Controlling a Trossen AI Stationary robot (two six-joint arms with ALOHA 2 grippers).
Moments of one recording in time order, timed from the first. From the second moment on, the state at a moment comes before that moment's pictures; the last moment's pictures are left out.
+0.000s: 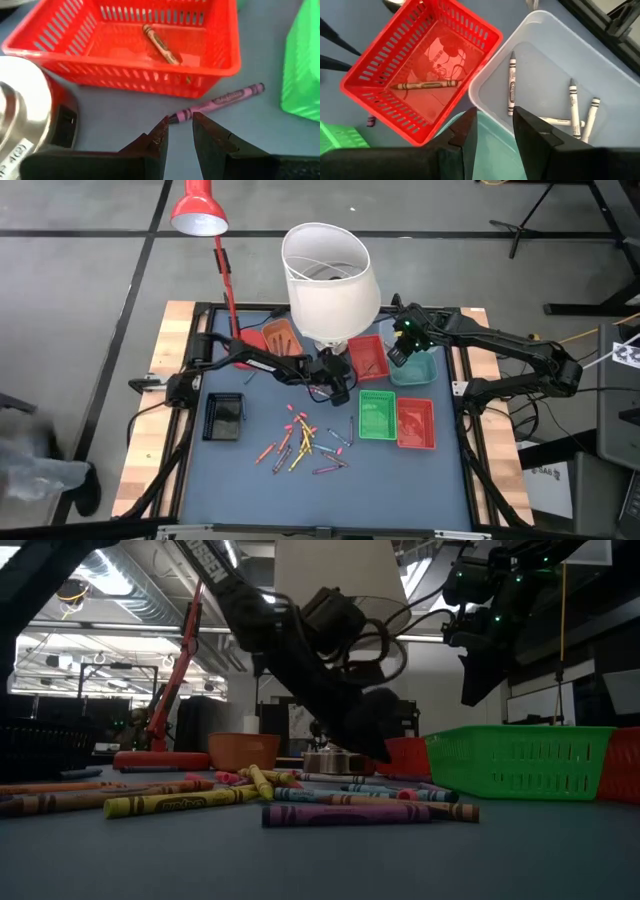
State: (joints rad) left arm 0.13 2.11 1.22 0.20 -0.21 -0.13; right arm -0.53 1.21 0.90 -0.78 0.09 0.18
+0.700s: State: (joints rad) left arm 0.18 2.17 1.22 0.32 -0.22 -0.26; right arm -0.53 1.21 0.90 -0.78 0.09 0.18
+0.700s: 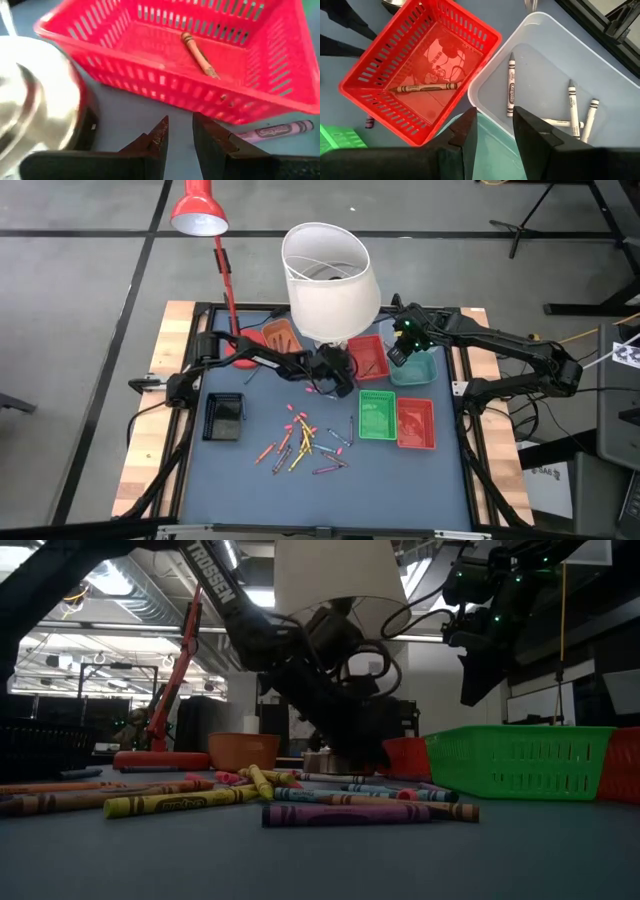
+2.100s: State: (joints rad) left arm 0.10 2.09 1.22 0.28 -0.11 -0.22; right arm -0.53 1.21 0.90 -0.78 0.09 0.18
